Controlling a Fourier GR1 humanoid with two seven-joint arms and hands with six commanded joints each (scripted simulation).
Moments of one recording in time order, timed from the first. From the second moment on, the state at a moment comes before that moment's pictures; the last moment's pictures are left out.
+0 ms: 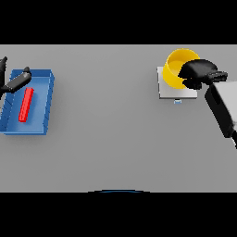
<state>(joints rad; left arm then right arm) -0.56 0.92 -0.57 -1.31 0.20 0.28 0.61 -0.89 -0.52 0.46 -0.66 0.73 0.31 -0.14</state>
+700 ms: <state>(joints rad) -0.59 0.91 -0.58 -1.26 0.21 0.26 0.60 -0.93 -0.49 0.46 -0.56 0.70 0.35 -0.18</state>
